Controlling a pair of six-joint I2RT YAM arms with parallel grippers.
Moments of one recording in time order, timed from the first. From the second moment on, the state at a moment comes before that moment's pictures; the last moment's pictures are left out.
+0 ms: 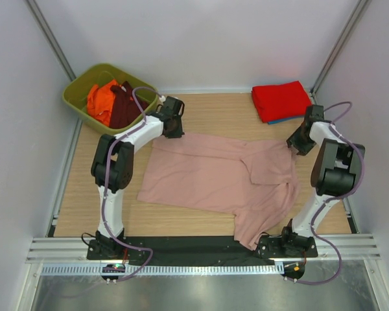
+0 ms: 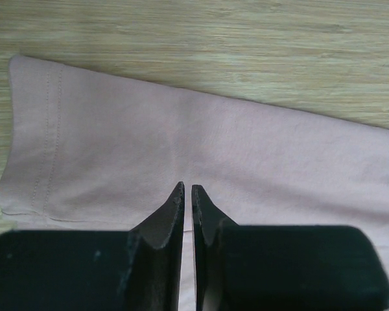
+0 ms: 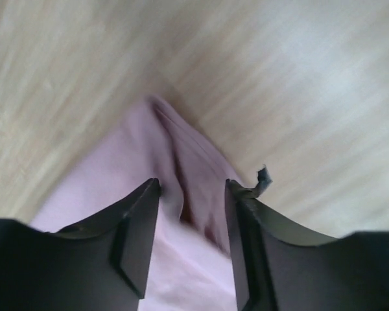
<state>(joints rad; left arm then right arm) -0.44 2.08 1.62 -0.48 -0.11 -0.47 -0.26 1.91 1.31 -0.52 0.10 0.57</state>
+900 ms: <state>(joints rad) -0.89 2.16 1.64 -0.30 0.18 -0.74 -0.25 1.44 0.90 -0.69 -0.01 0.47</state>
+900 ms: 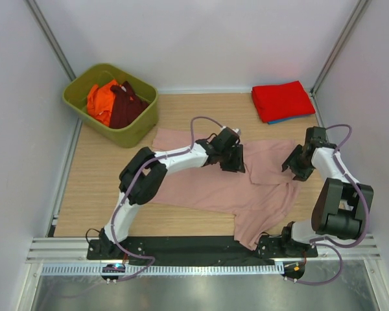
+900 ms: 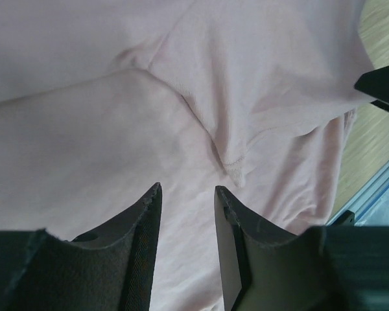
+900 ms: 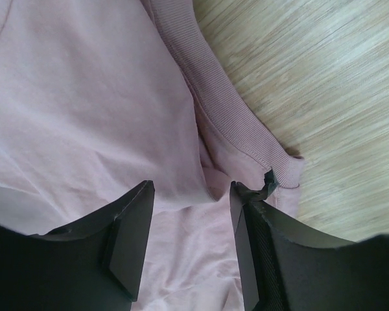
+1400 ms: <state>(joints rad) -0.97 2.27 1.69 -0.23 0.20 -0.87 -0.25 1.41 0.88 -0.69 -0.01 0.46</state>
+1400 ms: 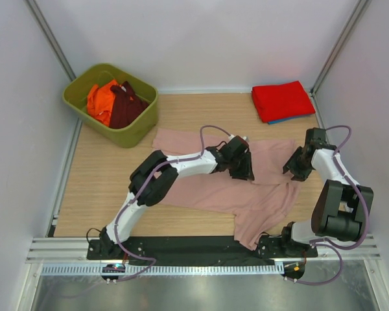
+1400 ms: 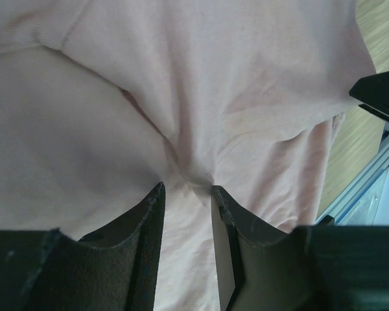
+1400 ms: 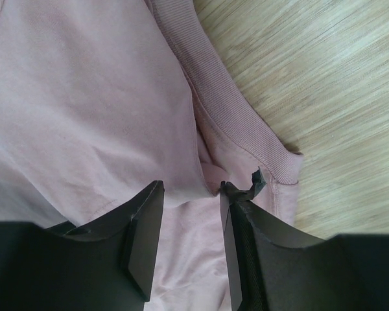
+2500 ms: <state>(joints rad) -0.99 2.32 1.77 -0.19 0.23 -0.92 -0.25 1.40 0.87 -0.70 0.03 0.44</state>
